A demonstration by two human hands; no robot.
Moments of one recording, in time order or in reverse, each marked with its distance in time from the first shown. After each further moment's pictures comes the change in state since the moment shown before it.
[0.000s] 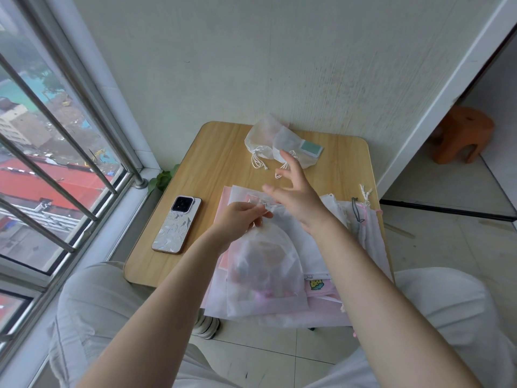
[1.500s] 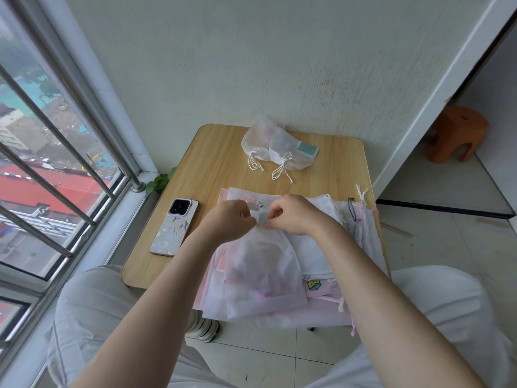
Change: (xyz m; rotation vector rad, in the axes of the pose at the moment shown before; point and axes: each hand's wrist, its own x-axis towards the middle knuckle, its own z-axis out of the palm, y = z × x) left_hand 0.002 0.007 -0.014 0.782 0.104 0.071; right_hand -0.002 0.010 -0.010 -0.767 -0.243 0.151
